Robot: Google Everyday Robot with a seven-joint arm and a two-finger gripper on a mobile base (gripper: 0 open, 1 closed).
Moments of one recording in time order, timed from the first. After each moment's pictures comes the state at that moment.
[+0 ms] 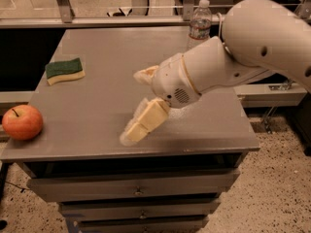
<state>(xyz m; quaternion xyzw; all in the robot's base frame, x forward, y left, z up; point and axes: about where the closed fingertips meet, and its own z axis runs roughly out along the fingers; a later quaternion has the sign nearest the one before) 0.447 0.045 0.911 -0.61 0.65 0.31 0.34</state>
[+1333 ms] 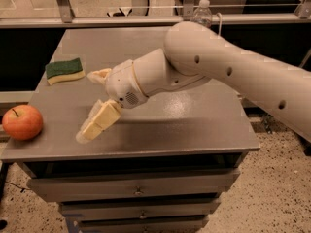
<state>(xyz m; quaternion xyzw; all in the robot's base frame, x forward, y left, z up) 0.467 0.154 0.894 -0.64 0.56 0.37 0.38</state>
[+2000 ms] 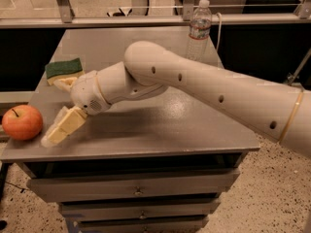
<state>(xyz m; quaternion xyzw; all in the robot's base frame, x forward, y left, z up) 0.477 0.245 0.867 -0.64 0.51 0.43 0.39</state>
